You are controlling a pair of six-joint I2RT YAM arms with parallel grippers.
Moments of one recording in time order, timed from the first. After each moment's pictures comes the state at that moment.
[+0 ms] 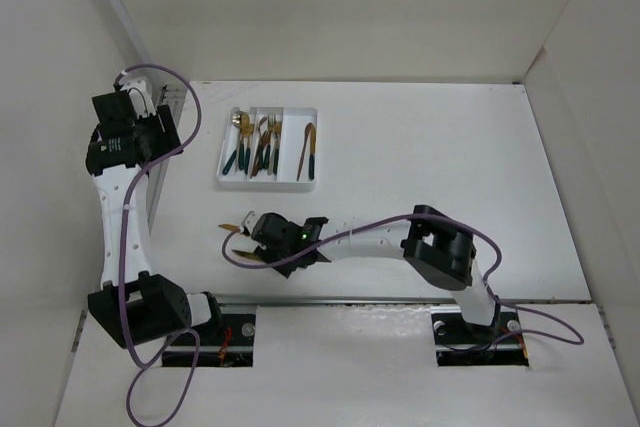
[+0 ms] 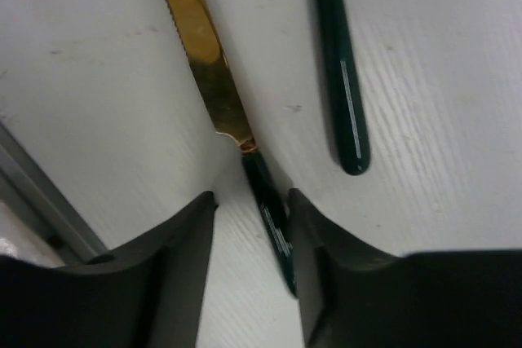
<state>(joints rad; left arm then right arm) 0.29 1.28 1.38 -0.80 0.10 0.00 1.23 2.07 1.48 -0.42 0.11 0.15</state>
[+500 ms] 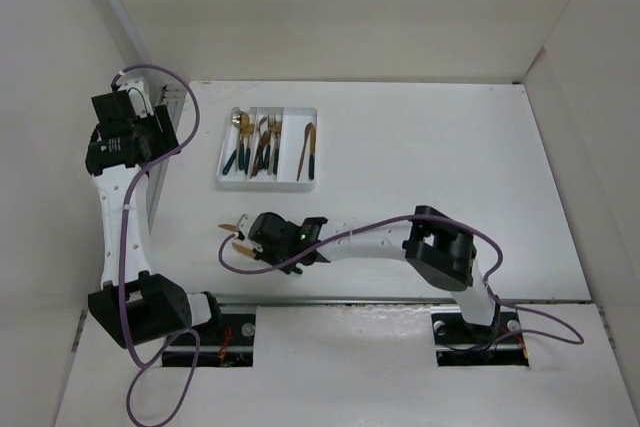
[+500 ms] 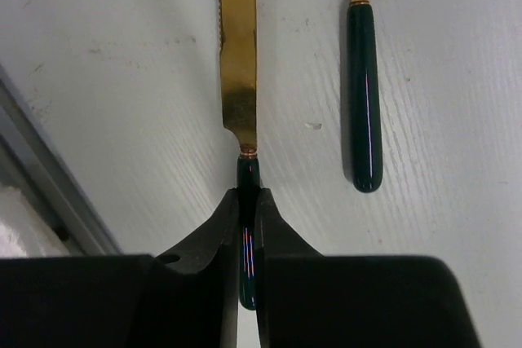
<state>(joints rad) 0.29 1.28 1.38 -0.80 0.06 0.00 1.26 2.08 1.51 -0.41 0.10 0.07</state>
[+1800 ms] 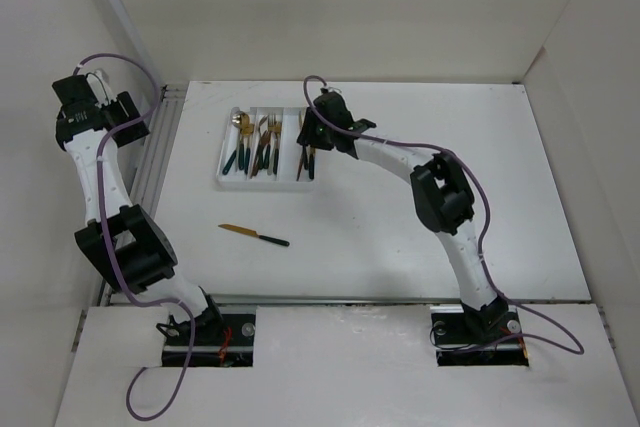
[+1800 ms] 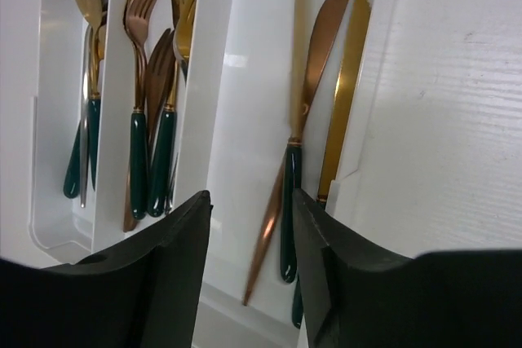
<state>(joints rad) 0.50 1.62 1.61 -0.76 0.20 -0.04 0.64 2.32 1.94 -0.24 0.04 0.68</state>
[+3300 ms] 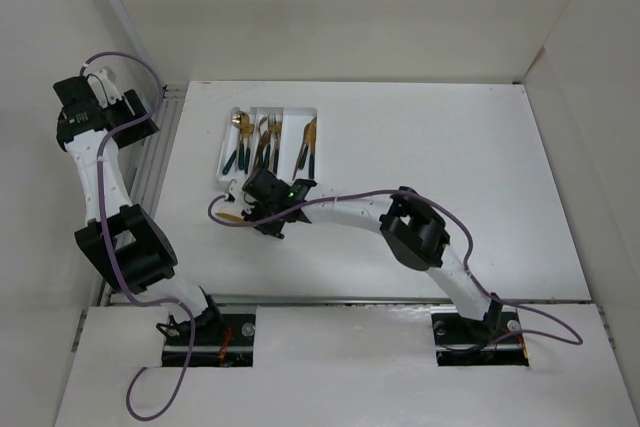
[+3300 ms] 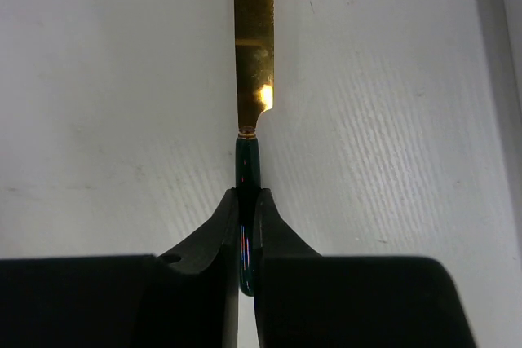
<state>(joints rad) 0.50 1.62 1.60 -0.75 0.35 -0.05 1.08 2.31 1.88 -0.50 -0.05 -0.12</state>
